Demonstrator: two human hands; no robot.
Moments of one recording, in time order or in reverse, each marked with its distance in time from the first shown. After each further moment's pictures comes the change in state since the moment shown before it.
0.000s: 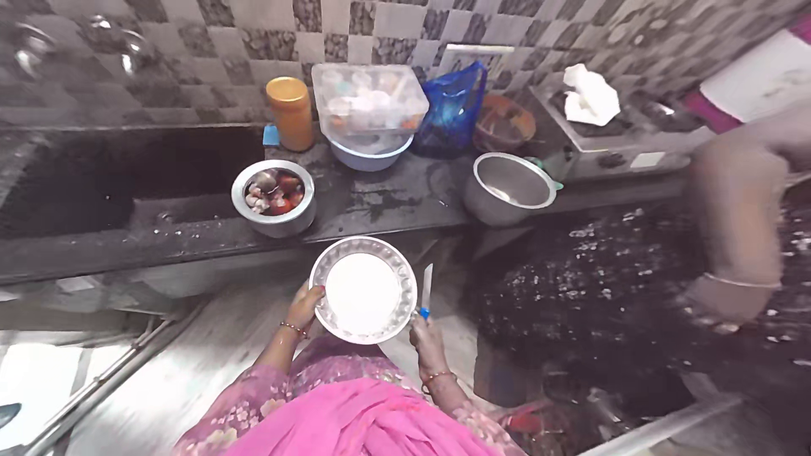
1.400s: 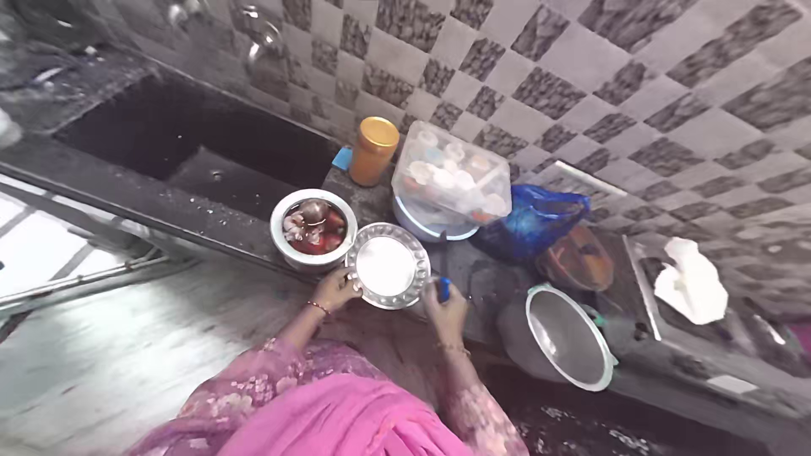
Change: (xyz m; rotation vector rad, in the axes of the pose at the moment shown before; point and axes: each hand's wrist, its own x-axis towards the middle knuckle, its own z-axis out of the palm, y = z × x) left_hand 0.141 0.064 0.030 0.359 0.127 -0.009; right_hand 0.205 -0.171 0.097 -0.731 -0.219 -0.834
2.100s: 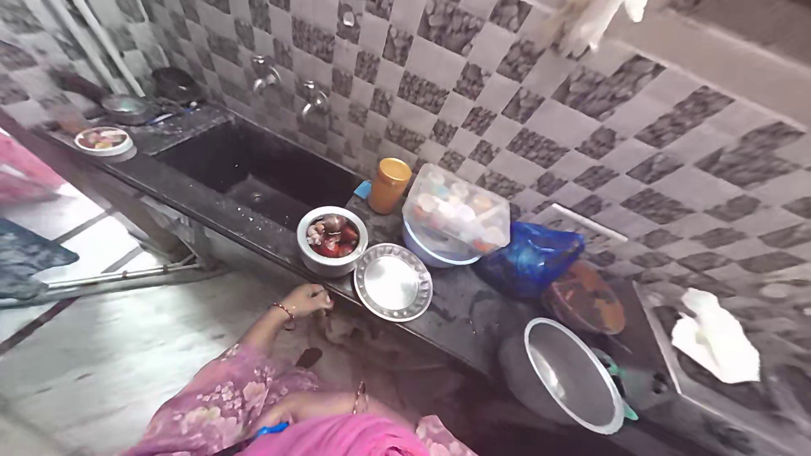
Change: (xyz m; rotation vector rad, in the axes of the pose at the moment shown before) left_hand -0.064 -0.017 -0.052 0.122 -0.041 -0.070; right_hand -0.133 -0.121 0.036 0.743 -1.767 -0.561
